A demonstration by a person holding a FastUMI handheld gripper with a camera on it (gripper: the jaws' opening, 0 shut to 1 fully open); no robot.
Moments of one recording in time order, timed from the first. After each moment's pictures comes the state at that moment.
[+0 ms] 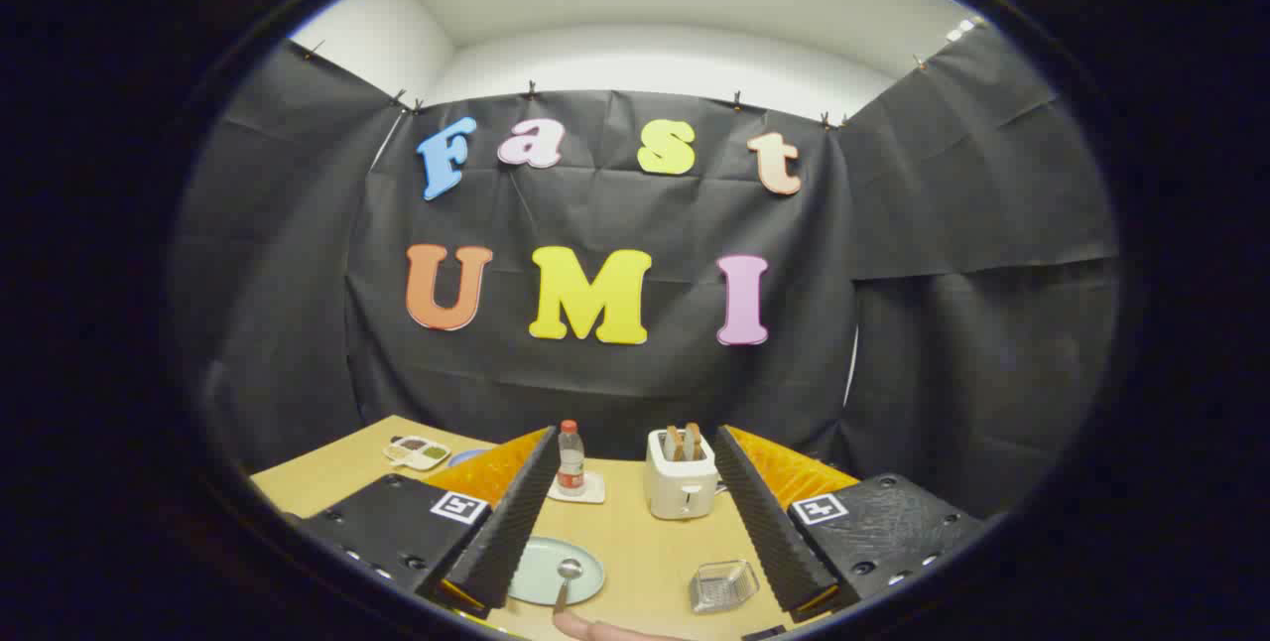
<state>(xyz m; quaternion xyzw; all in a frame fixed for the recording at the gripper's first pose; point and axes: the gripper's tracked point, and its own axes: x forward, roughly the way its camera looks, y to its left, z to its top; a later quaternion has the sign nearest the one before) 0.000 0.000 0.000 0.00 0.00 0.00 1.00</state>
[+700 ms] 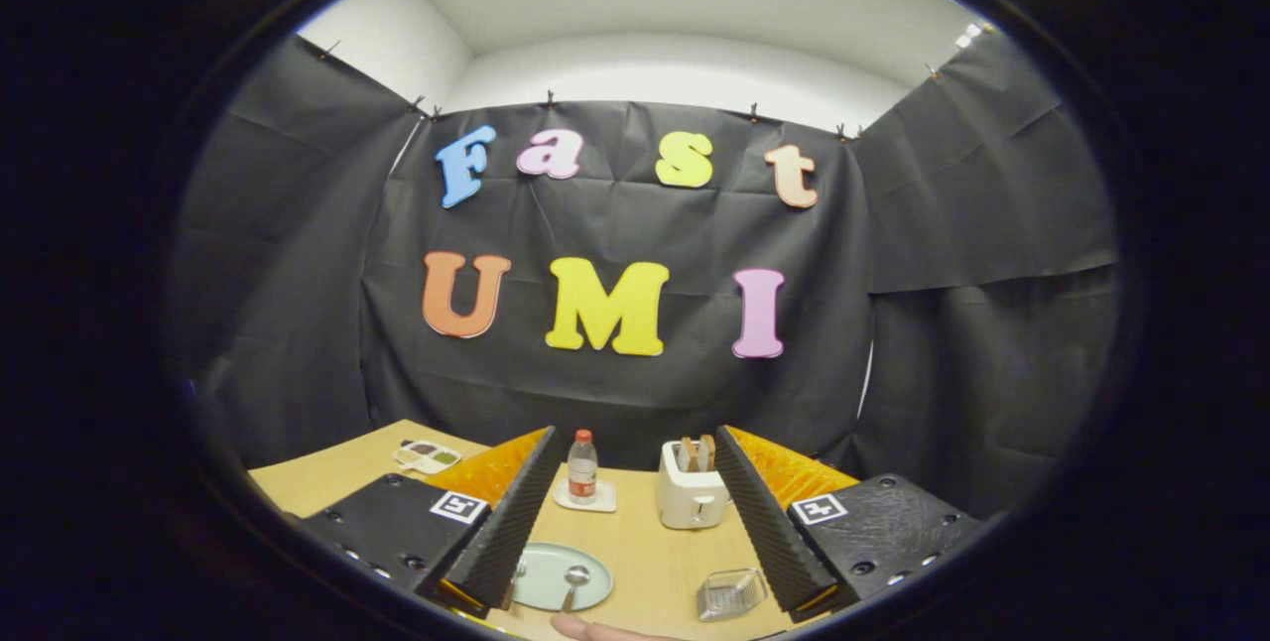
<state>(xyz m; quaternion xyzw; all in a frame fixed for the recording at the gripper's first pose) -0.002 0.022 0.002 0.00 -0.02 0.03 1.00</state>
